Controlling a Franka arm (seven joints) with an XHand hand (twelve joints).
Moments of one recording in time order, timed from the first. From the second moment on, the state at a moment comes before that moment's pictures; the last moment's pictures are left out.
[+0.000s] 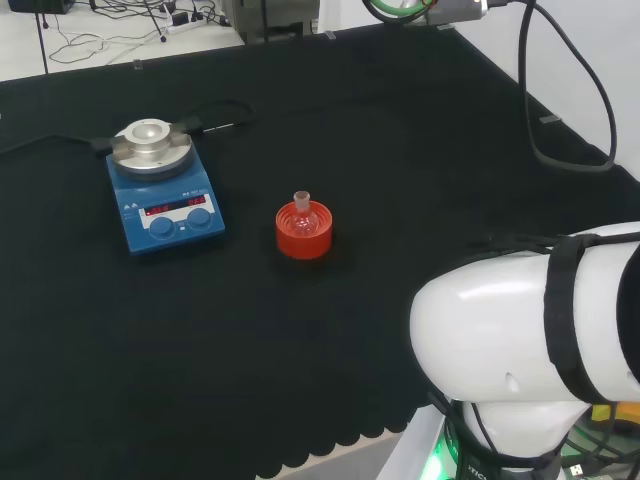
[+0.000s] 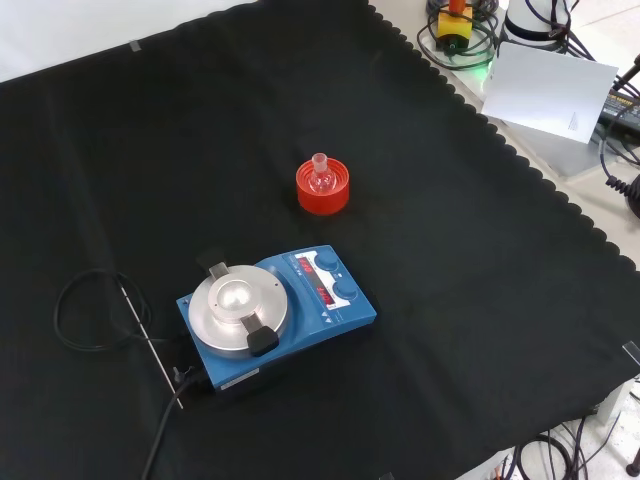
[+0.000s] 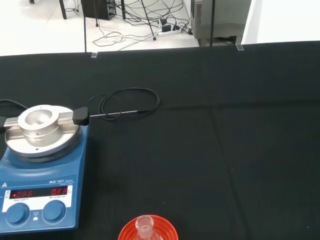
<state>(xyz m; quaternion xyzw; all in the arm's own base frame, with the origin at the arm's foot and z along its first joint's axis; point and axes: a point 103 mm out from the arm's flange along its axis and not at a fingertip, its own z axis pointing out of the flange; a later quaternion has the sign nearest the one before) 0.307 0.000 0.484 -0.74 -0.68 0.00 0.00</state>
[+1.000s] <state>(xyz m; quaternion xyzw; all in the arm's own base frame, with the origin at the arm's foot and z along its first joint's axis) 0.318 -0.011 0.476 -0.75 -0.66 0.01 0.00</state>
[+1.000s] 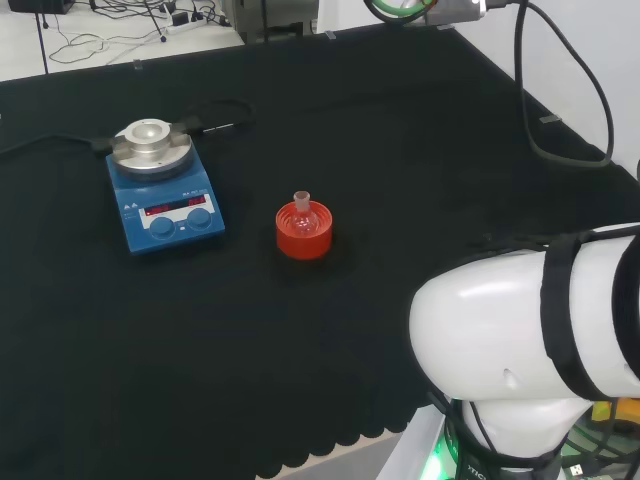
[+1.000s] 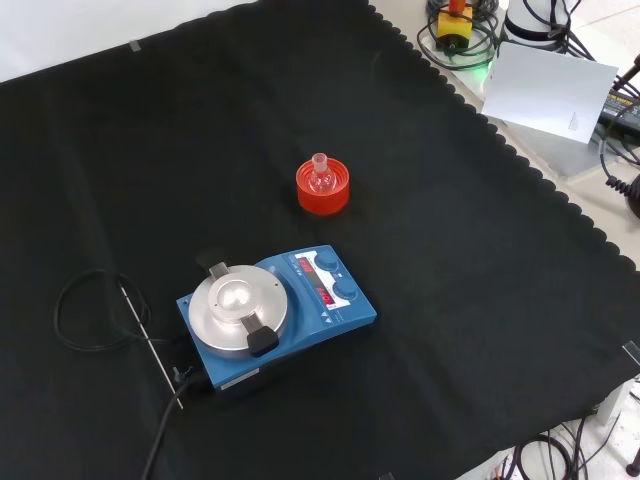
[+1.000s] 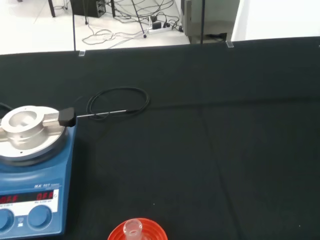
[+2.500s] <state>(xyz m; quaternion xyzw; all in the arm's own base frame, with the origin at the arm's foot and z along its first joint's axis) 0.395 -0.030 0.282 -0.75 -0.65 0.01 0.10</state>
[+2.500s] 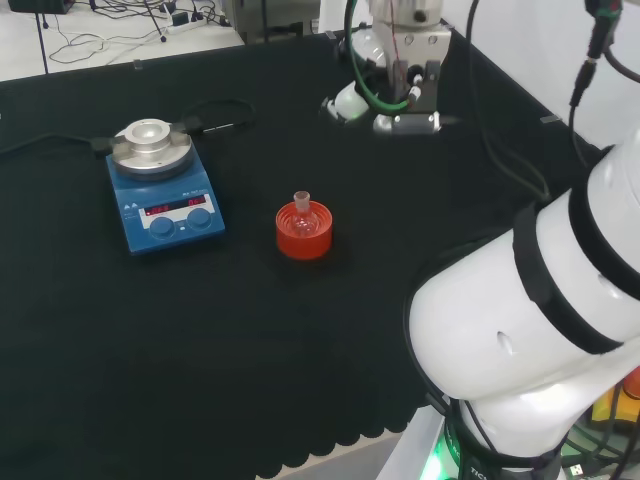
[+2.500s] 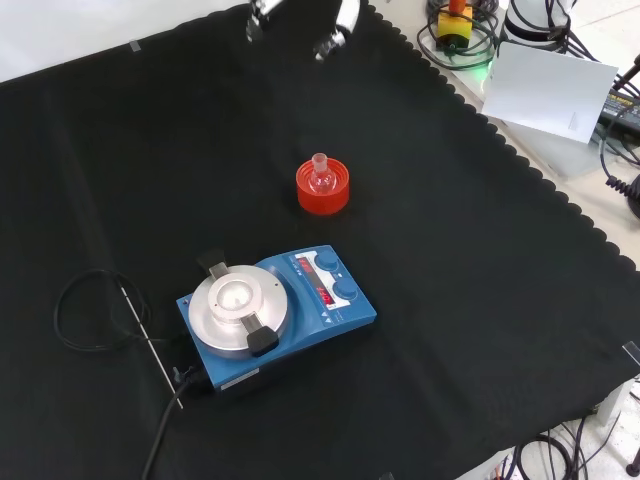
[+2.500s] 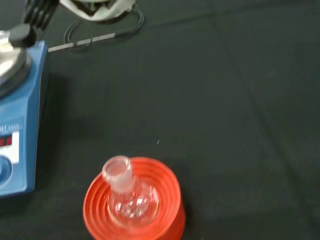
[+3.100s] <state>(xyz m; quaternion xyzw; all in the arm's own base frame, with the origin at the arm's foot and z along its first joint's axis) 0.402 -0.007 0.208 -0.73 -0.66 0.02 0.14</state>
